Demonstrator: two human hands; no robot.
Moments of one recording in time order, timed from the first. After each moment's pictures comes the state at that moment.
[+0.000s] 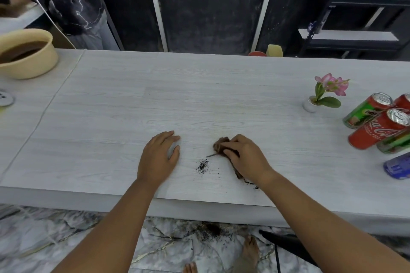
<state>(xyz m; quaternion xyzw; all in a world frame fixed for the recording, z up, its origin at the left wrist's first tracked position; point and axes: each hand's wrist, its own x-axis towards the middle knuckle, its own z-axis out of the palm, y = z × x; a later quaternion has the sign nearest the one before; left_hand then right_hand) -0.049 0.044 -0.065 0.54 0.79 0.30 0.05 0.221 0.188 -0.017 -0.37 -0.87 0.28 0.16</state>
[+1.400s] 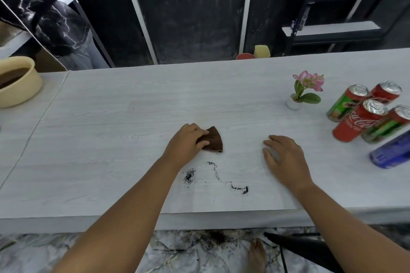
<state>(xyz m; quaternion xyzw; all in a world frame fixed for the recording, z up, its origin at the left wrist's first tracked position) 0.013 0.170 -0.031 0.67 0.70 0.20 0.12 0.359 0.251 -0.072 -0.48 -0.82 0.08 0.29</state>
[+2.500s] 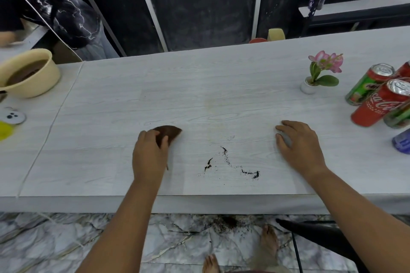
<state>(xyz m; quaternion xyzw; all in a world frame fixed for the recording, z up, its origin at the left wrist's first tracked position) -0.016 0.049 -0.011 0.40 0.88 0.27 -0.01 0.358 0.249 -0.071 -0.48 -0.82 0.09 0.29</state>
